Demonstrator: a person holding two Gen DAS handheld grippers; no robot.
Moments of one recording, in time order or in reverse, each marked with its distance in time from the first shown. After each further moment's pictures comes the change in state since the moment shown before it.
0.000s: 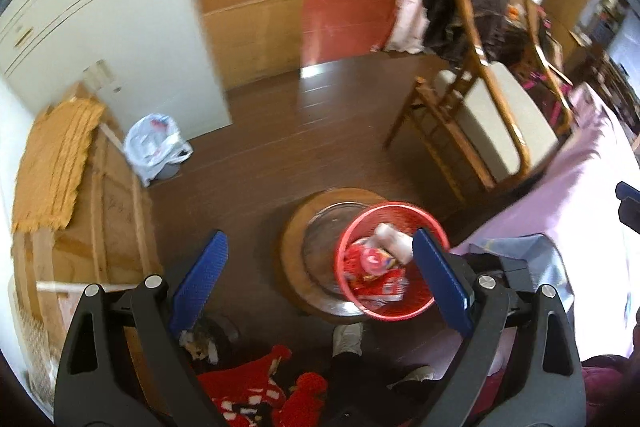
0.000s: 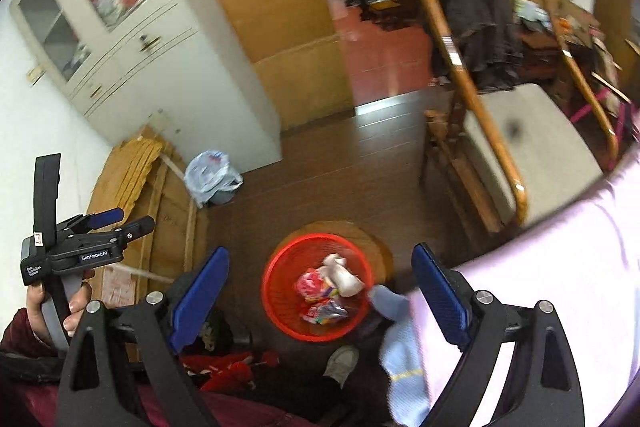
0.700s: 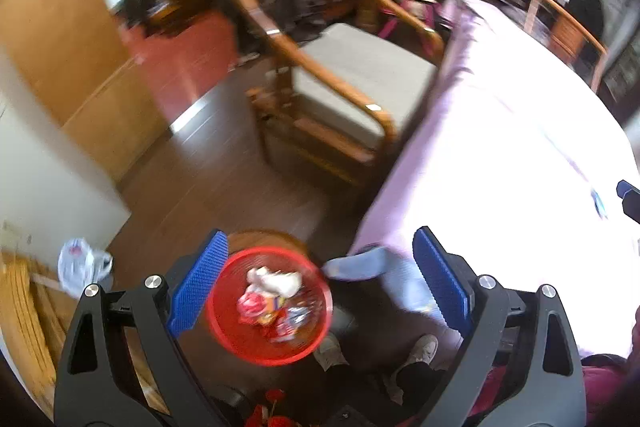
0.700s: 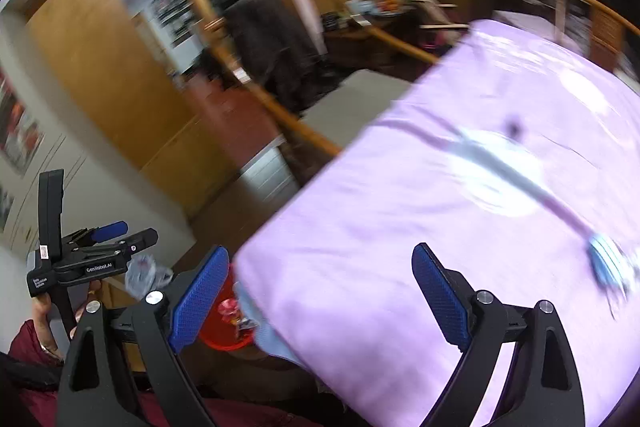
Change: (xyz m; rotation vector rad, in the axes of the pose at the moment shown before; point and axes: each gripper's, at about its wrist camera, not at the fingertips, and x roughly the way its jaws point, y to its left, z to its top) left arm 0.013 -0.225 0.013 0.508 -0.019 -0.266; right arm -0.139 -0.141 -0.139 0.483 -0.235 -0.303
